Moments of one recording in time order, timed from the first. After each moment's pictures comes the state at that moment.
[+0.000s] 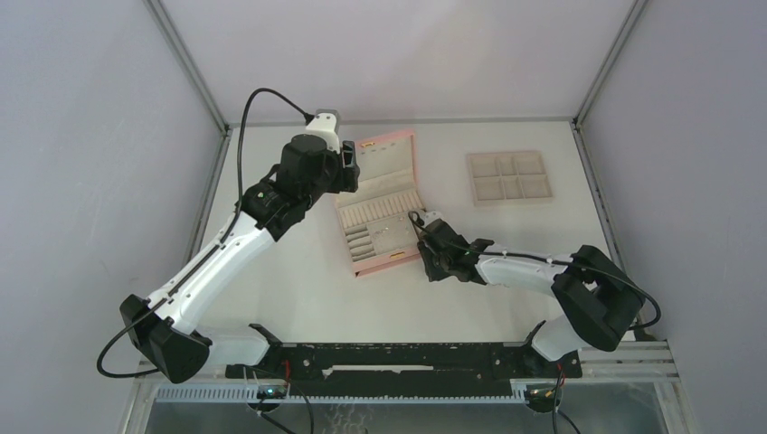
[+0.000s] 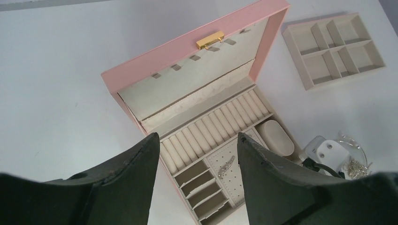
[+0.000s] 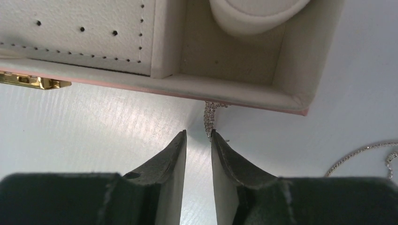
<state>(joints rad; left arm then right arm) -0.62 1.27 1.32 -0.49 -0.29 -0.27 0.81 1.48 0.72 -0.23 0.13 0.36</state>
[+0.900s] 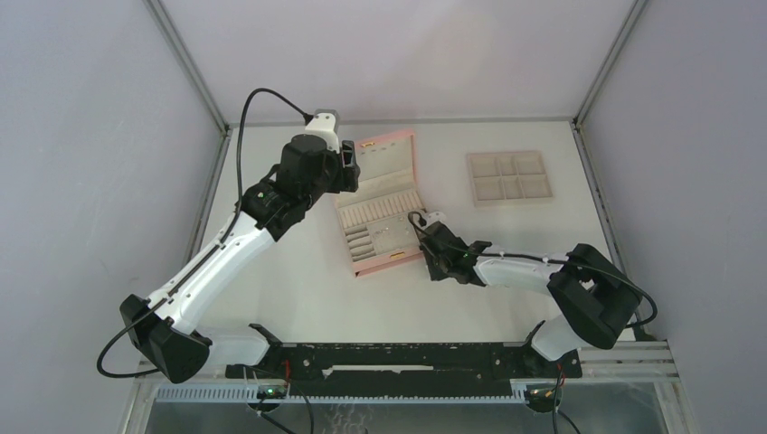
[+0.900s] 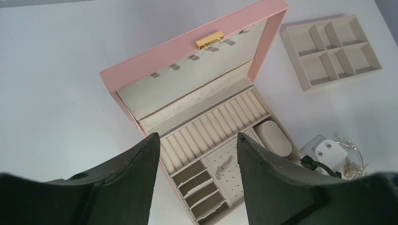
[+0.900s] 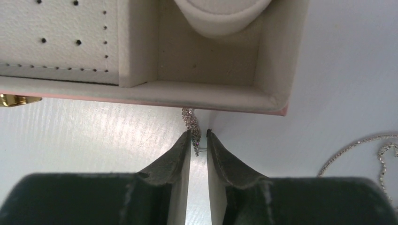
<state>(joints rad) -0.62 1.27 1.32 -0.49 -0.28 -0.29 0.82 1.50 0.70 -0.20 0.20 0.40</state>
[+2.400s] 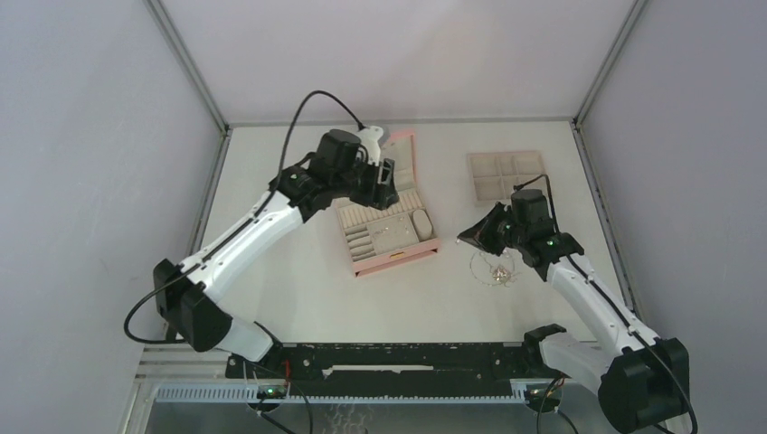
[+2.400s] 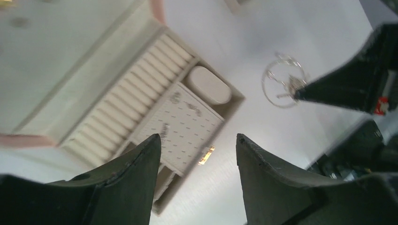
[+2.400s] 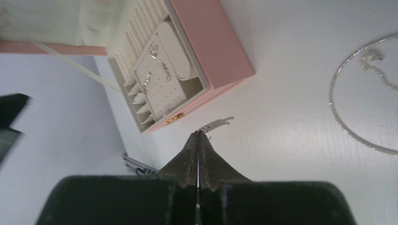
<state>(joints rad) -0.65 1.44 1.42 -0.60 0.09 -0.25 0.28 1.03 0.70 -0.43 -0.32 0.92</state>
